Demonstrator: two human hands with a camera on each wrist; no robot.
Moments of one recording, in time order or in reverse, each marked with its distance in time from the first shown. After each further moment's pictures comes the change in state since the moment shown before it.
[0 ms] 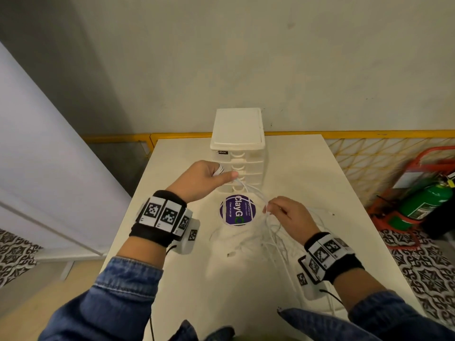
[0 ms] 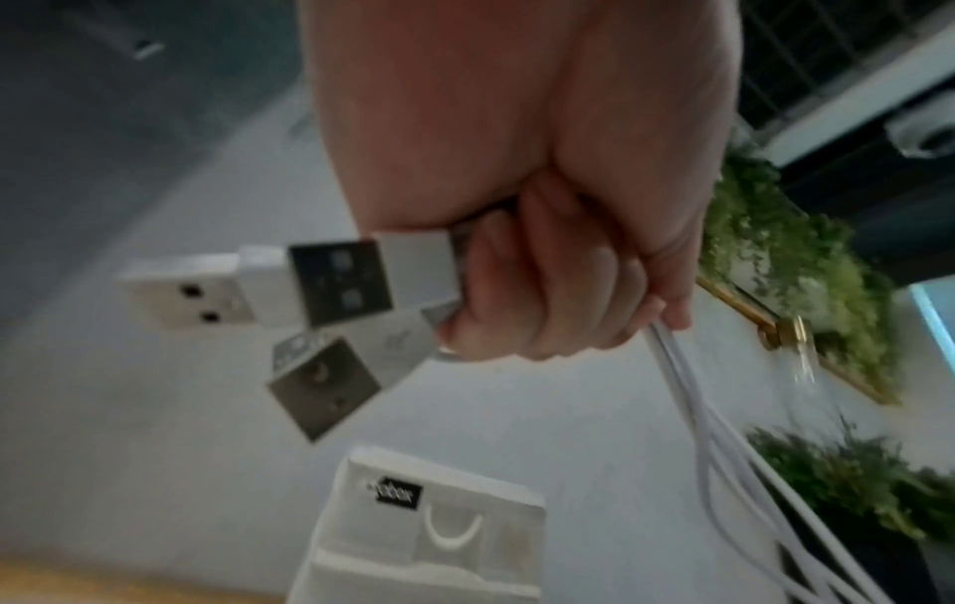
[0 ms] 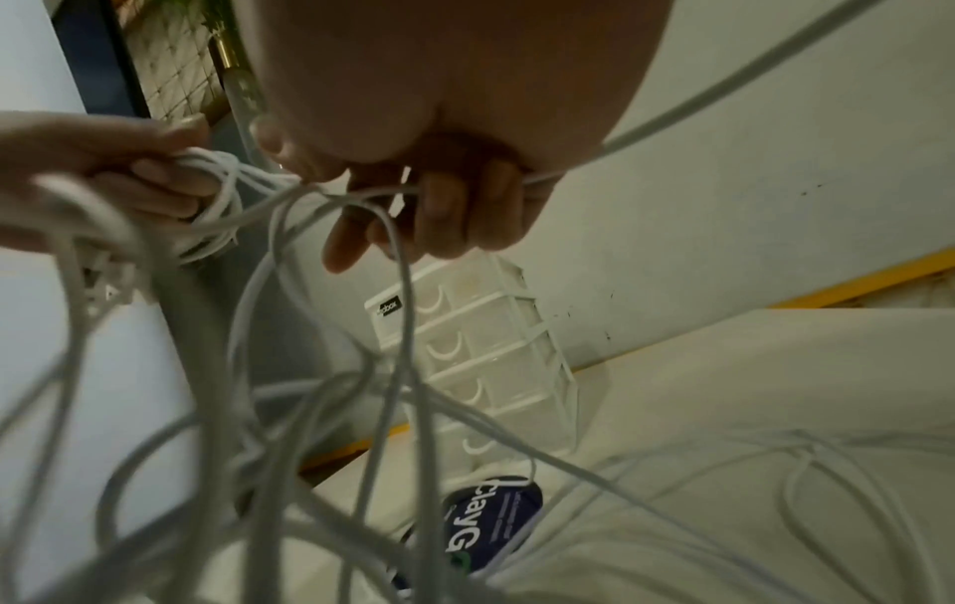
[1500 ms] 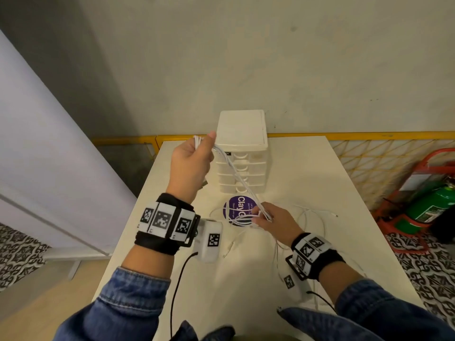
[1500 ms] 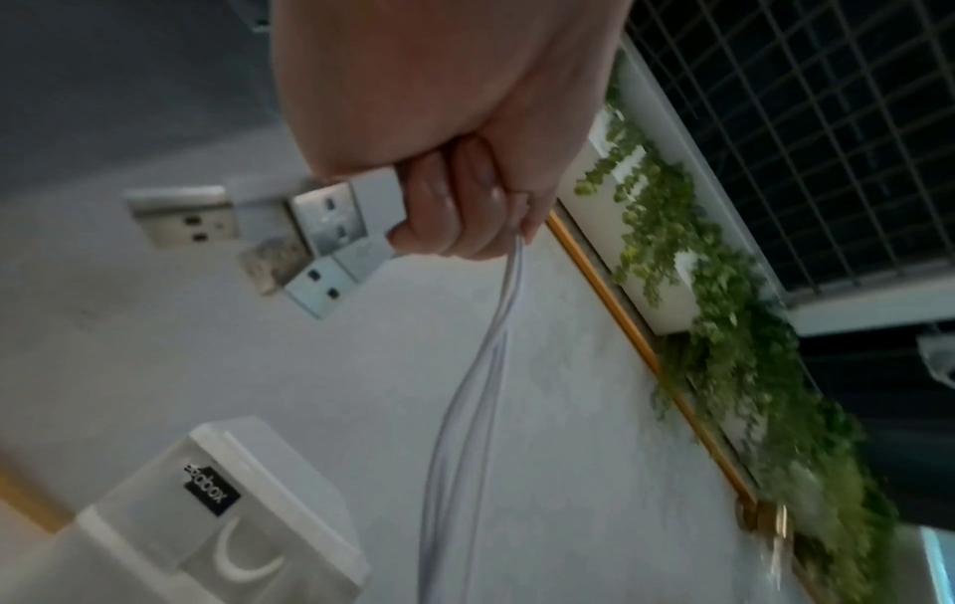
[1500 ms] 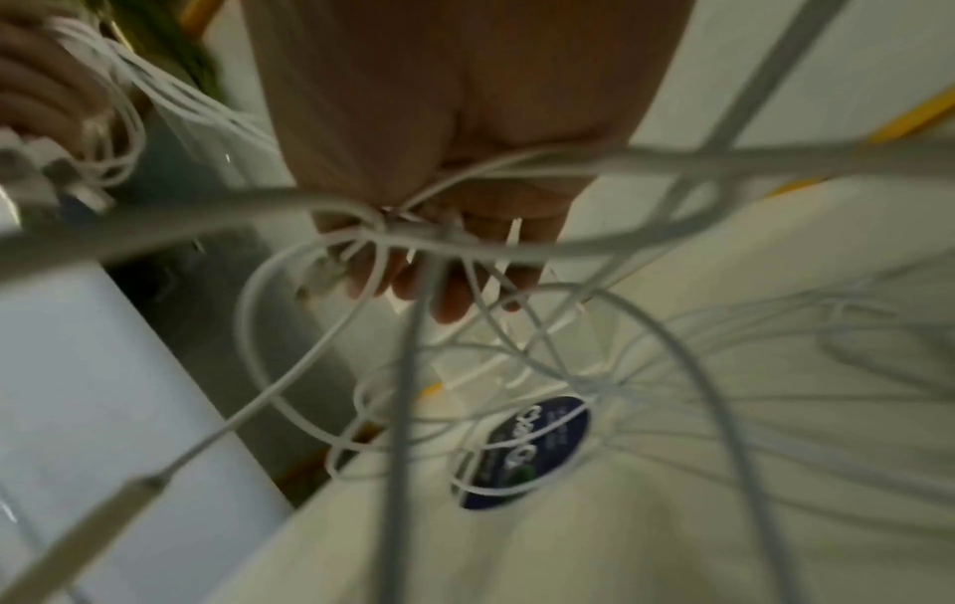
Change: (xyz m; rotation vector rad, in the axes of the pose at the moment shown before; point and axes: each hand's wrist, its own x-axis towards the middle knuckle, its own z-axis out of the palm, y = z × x) left_hand -0.017 0.035 -0.006 -0.621 0.511 -0.006; right_hand 0.006 -0.008 0.032 0.074 -0.120 0.176
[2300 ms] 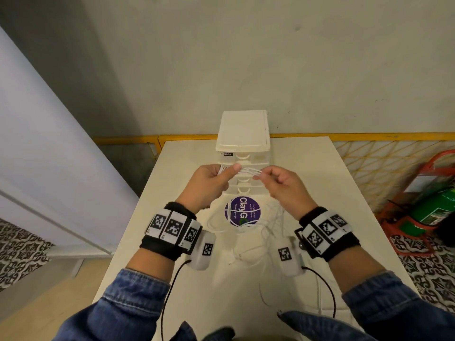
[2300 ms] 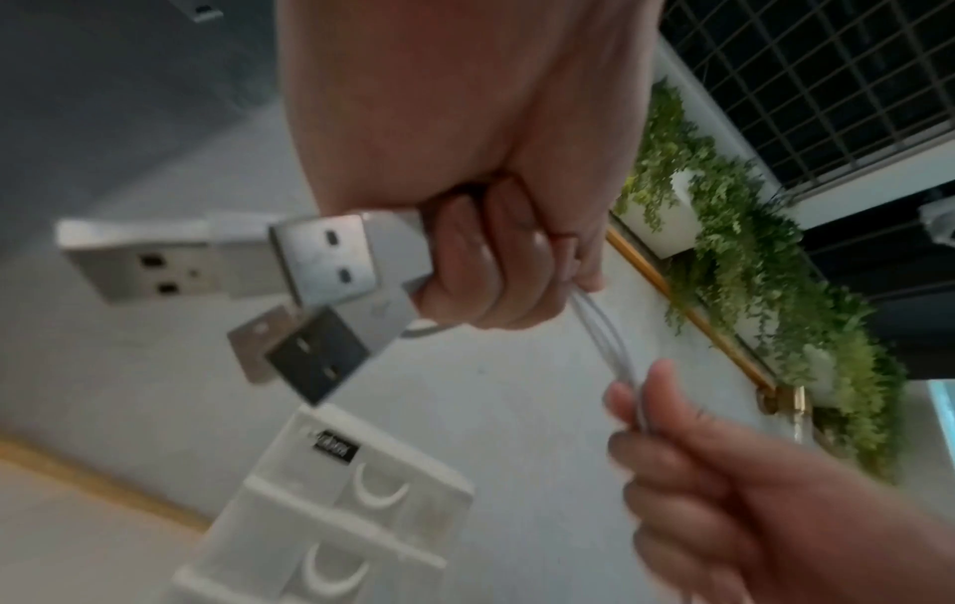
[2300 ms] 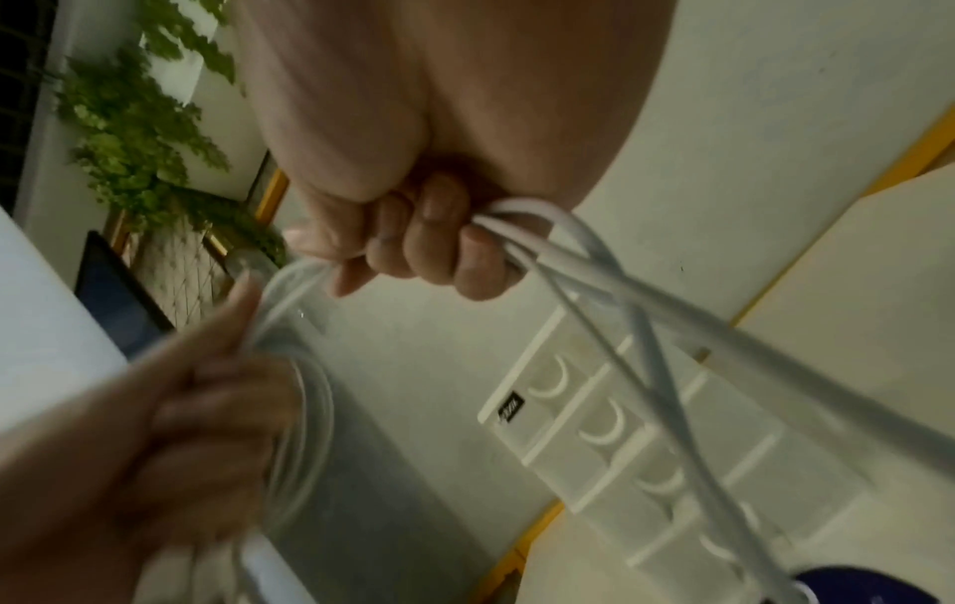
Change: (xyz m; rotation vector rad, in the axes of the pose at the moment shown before) left_hand -0.002 -0.036 0.004 0.277 -0.303 -0.157; right_hand 0.012 -0.084 -0.048 0.309 0.126 -0.226
